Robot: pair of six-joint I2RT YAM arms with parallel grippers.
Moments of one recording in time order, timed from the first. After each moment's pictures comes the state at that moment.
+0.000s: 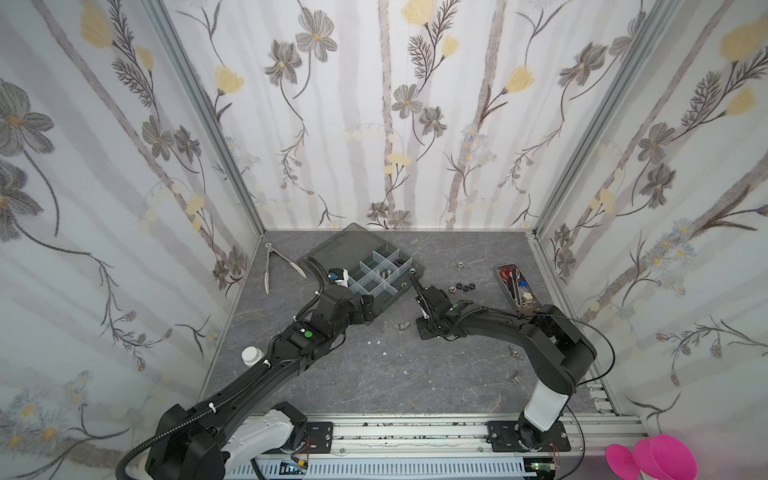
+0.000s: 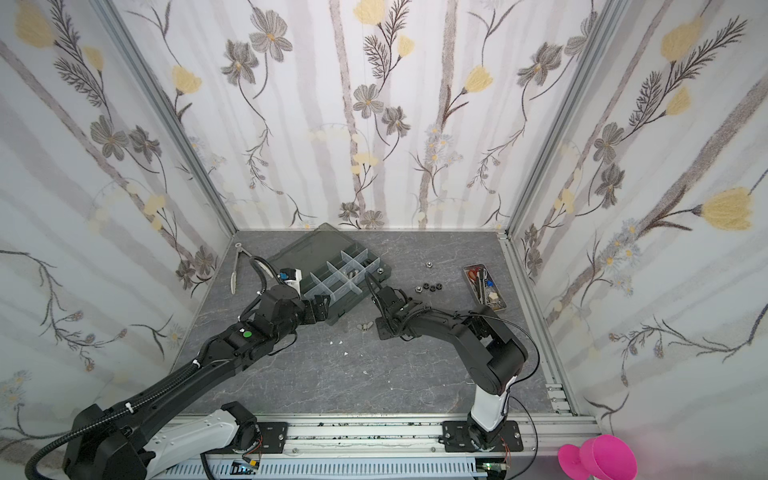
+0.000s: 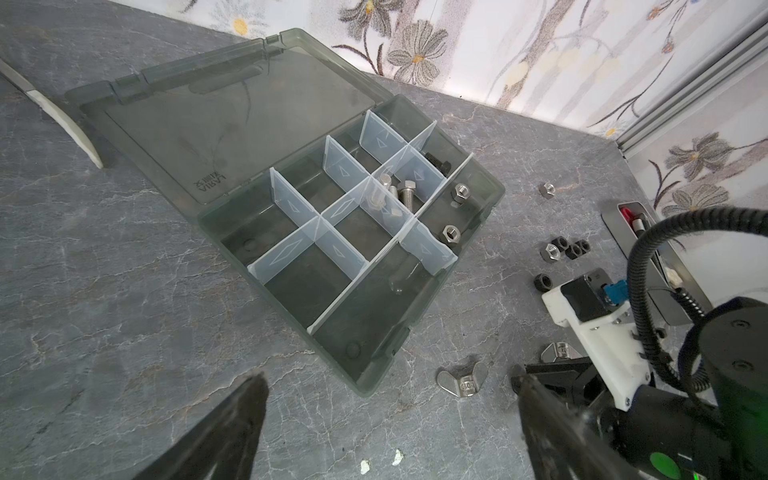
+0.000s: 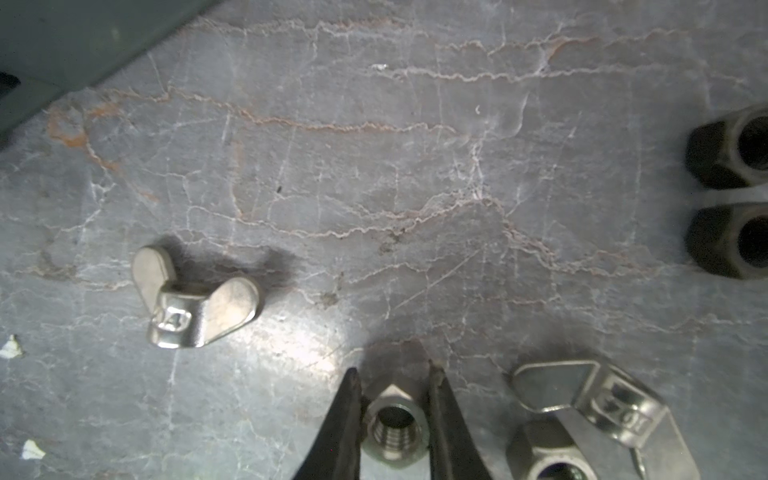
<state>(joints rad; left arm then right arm) -0.60 1.06 0.73 -0.25 -0.20 -0.55 0.74 1.78 1.00 -0.36 0.08 0.39</state>
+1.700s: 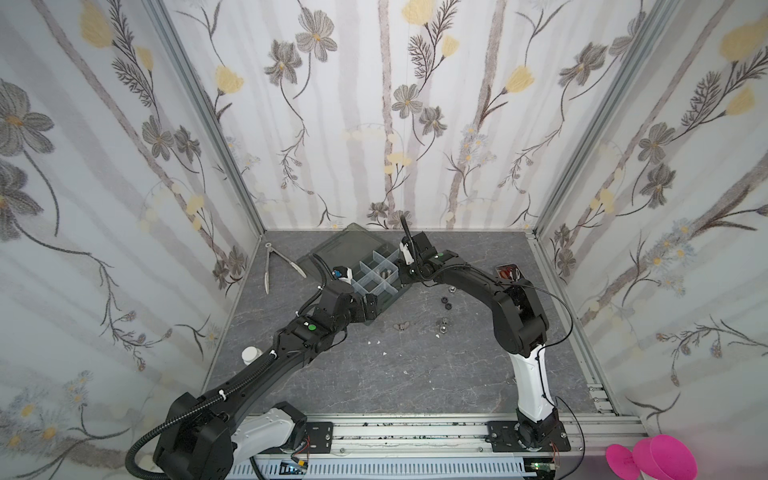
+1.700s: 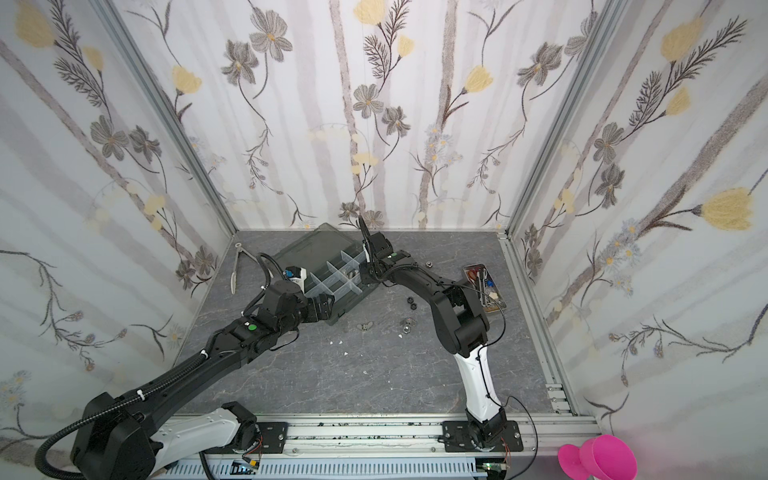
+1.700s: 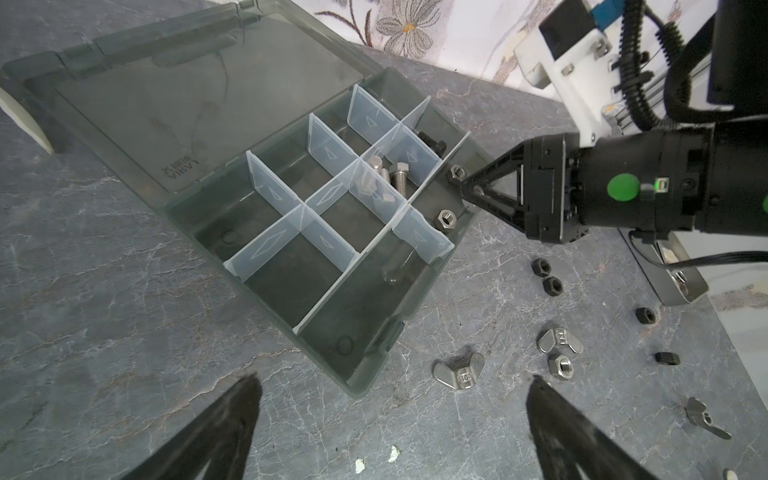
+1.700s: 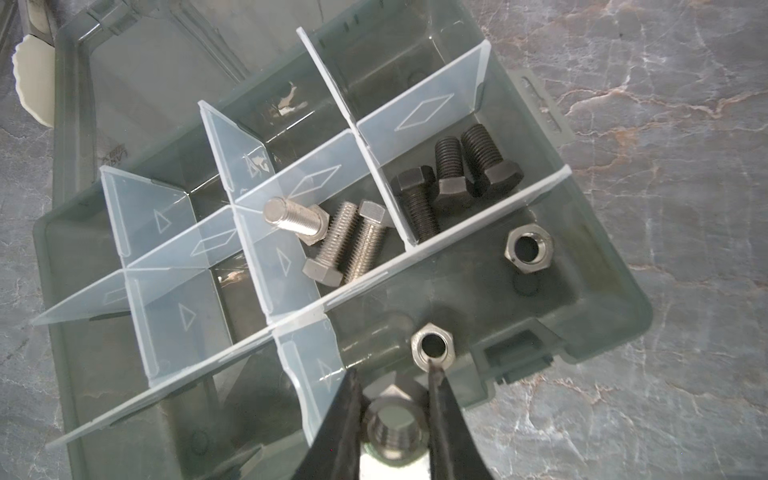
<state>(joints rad) -0.56 1.14 0.76 -0.25 -0.11 -0.53 0.60 2.17 1.77 -0.51 -0.06 0.30</state>
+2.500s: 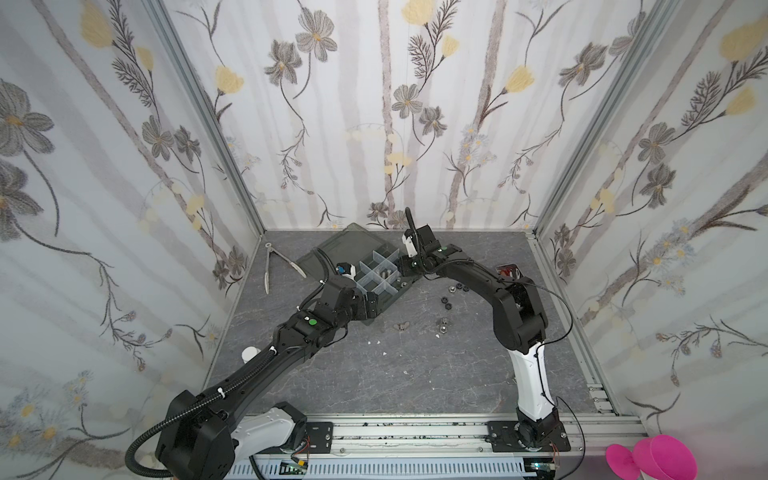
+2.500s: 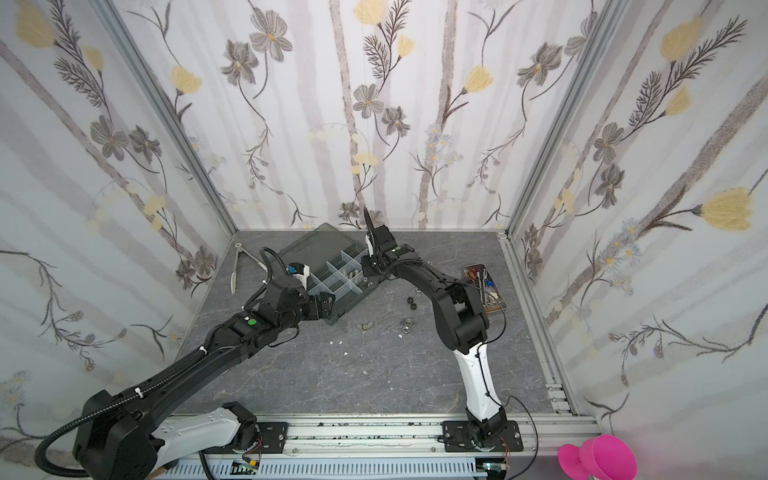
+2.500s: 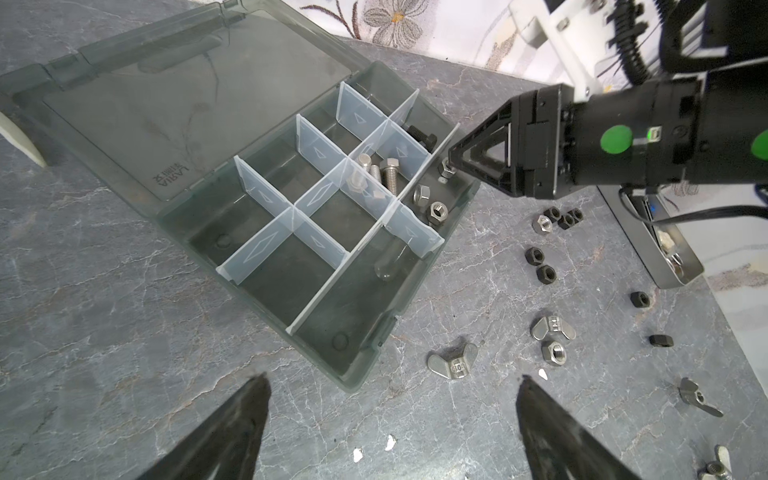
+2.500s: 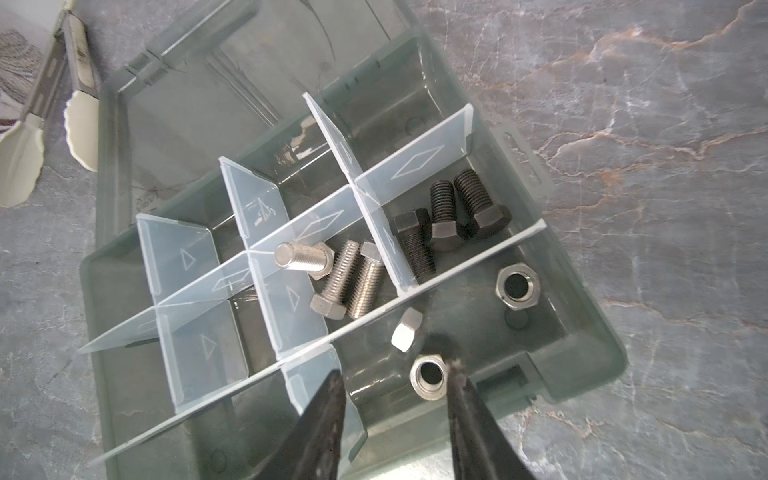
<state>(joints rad) -0.61 1.17 0.84 -0.33 -0.10 -0.50 0.56 2.15 1.79 -0.50 -0.11 0.31</state>
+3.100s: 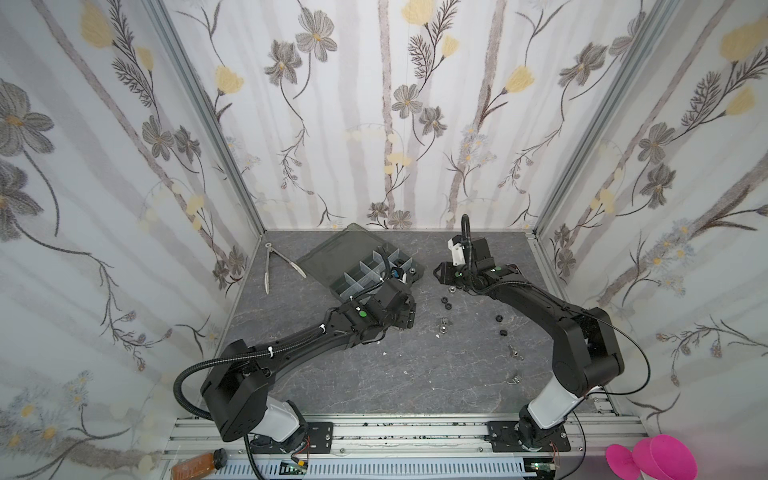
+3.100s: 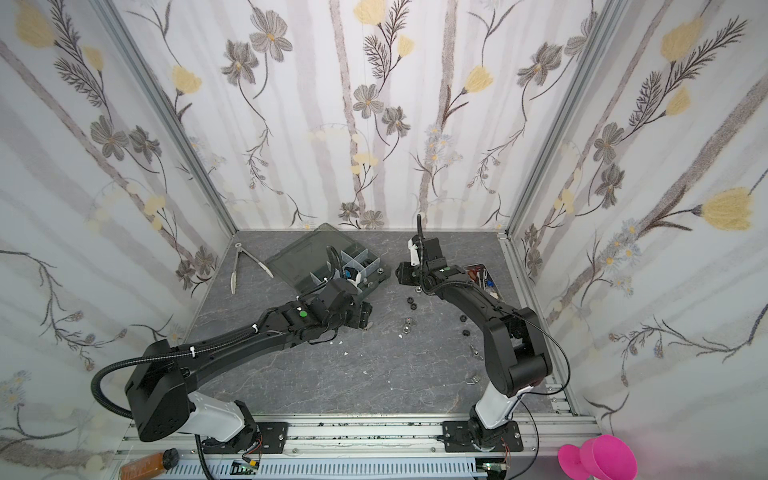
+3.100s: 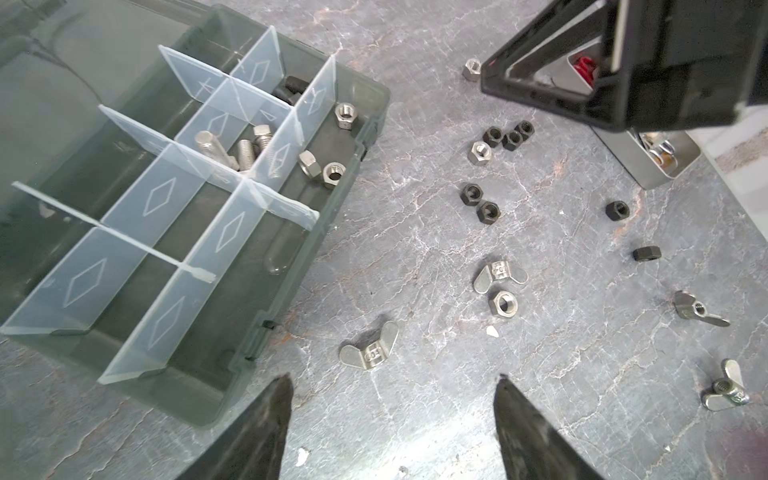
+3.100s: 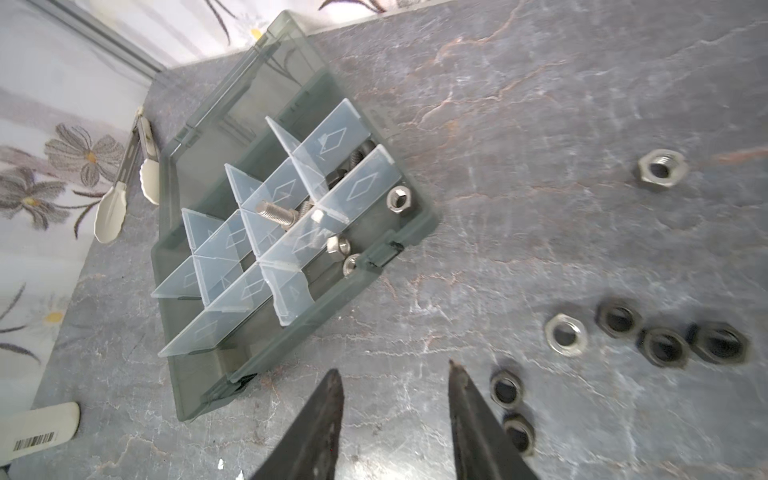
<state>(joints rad) -0.89 1.50 1.09 -0.39 -0.22 -0.48 0.35 1.64 1.16 -0.27 -0.23 0.40</state>
